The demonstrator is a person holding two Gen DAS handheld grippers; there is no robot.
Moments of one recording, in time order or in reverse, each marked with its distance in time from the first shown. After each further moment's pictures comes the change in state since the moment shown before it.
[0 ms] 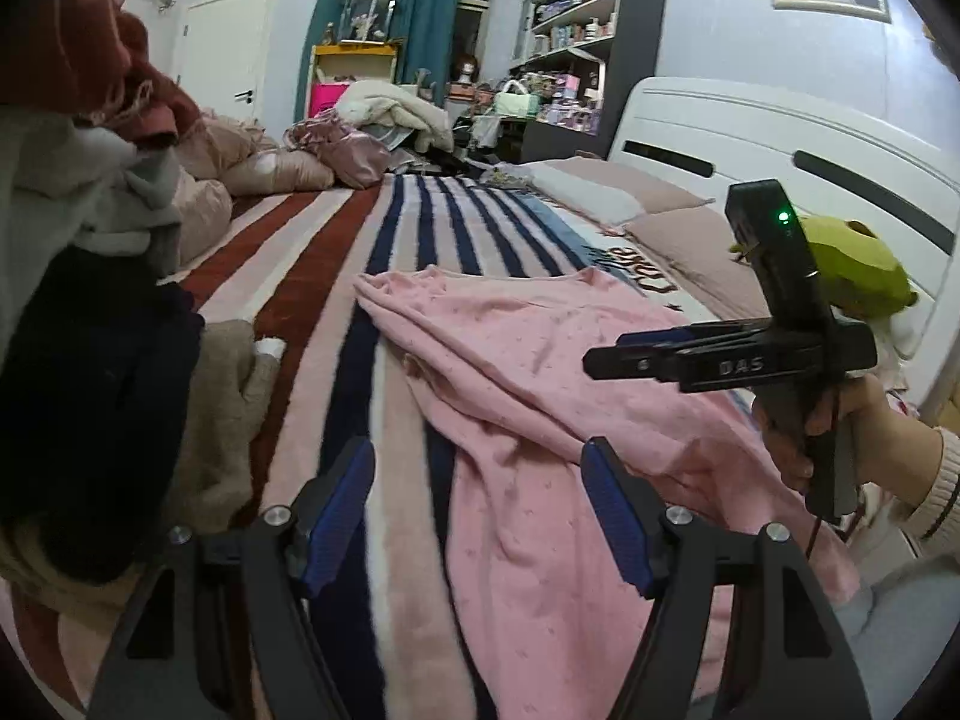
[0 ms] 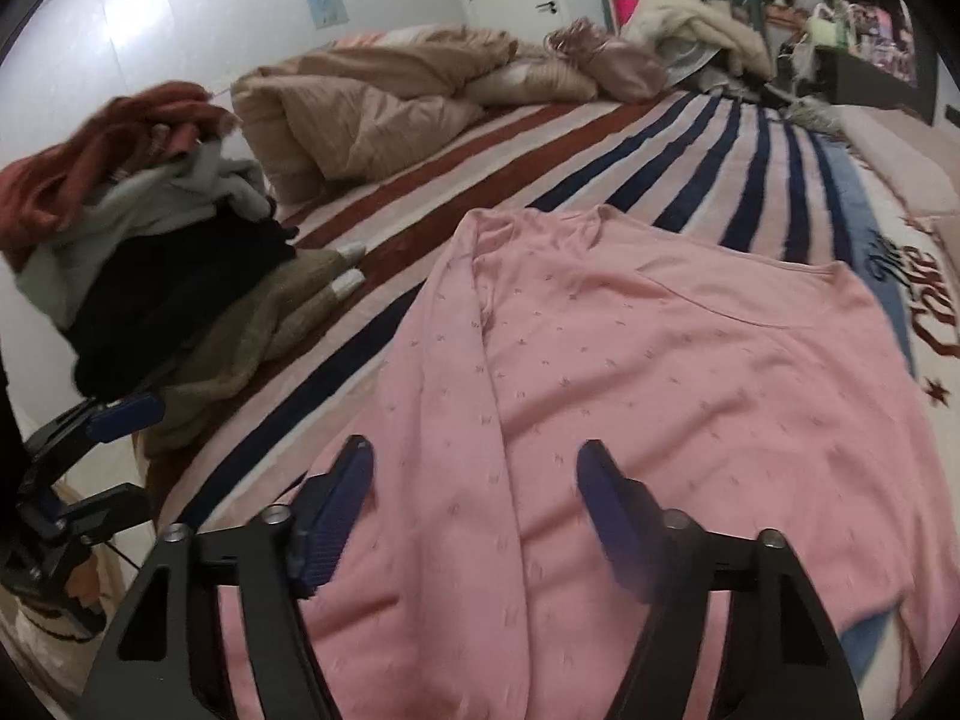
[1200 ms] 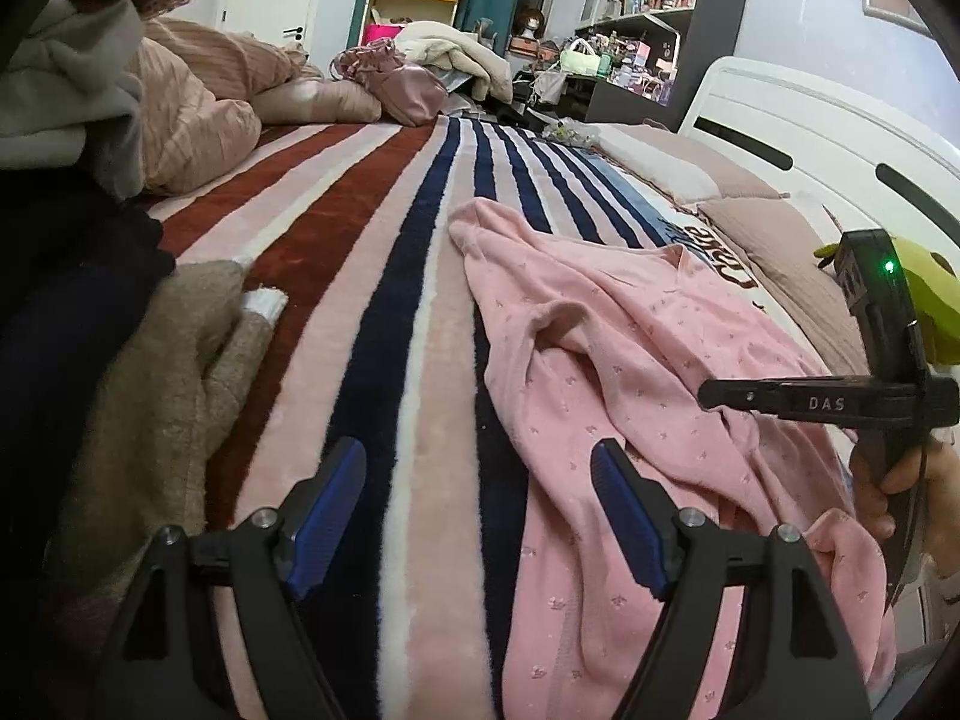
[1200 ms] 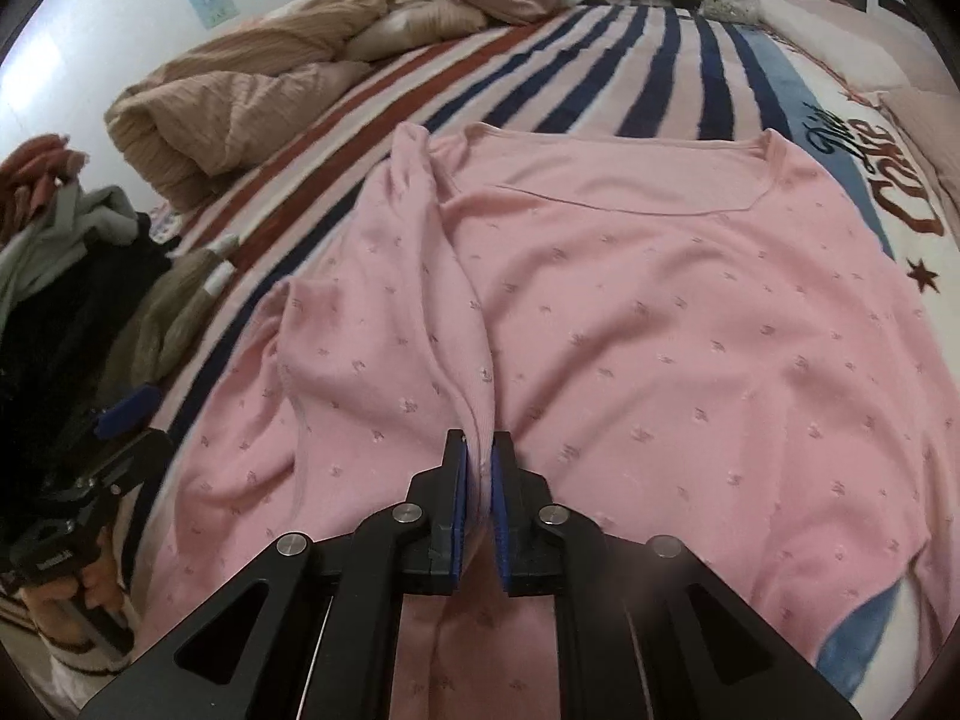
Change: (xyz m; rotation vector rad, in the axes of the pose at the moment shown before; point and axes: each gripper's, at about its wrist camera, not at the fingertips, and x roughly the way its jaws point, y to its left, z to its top) left arm 0.092 0.026 0.010 -0.116 0.115 0.069; right arm 0.022 -0.064 -0.006 0.209 0.134 -0.109
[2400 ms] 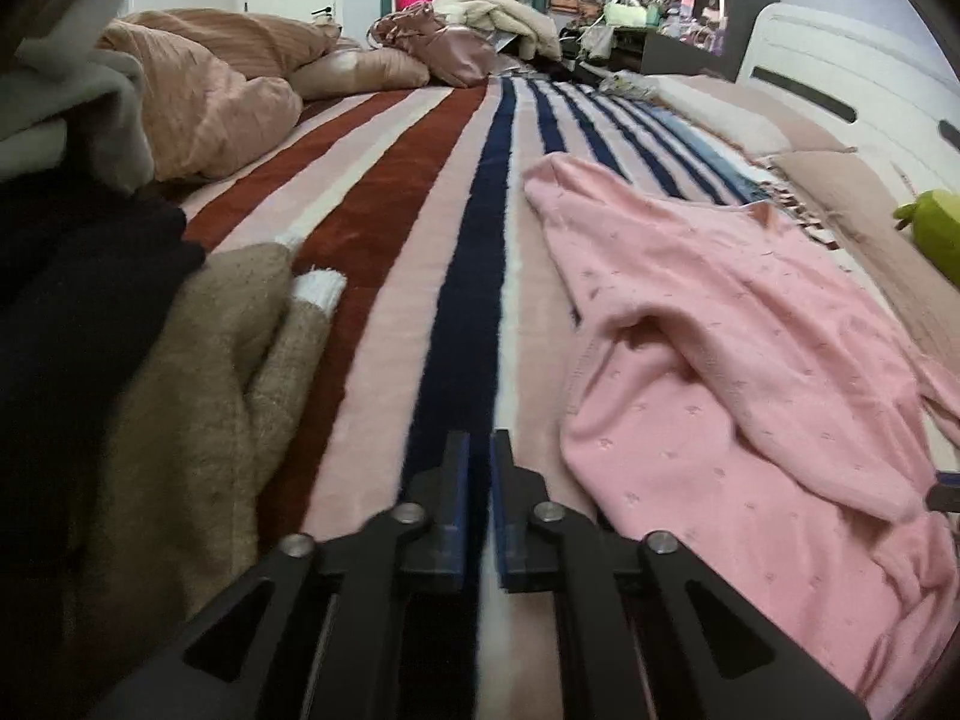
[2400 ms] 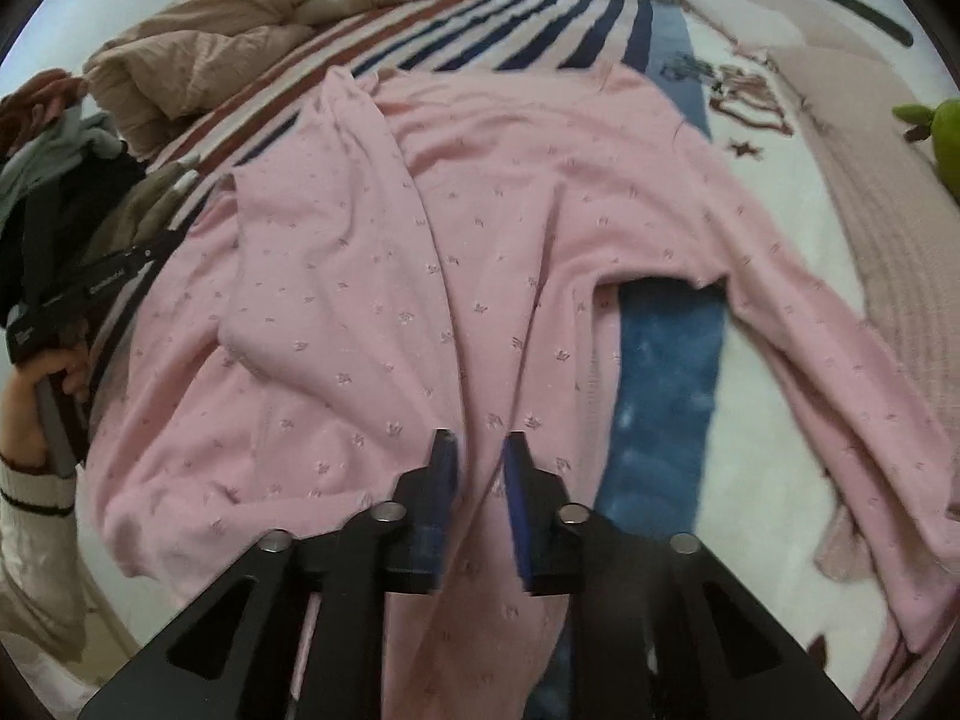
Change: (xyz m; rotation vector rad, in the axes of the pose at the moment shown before) left arm 0.031 0.019 0.013 0.034 0.094 0.167; right arm -0.097 -0.023 -0.110 0.015 0.070 -0.168
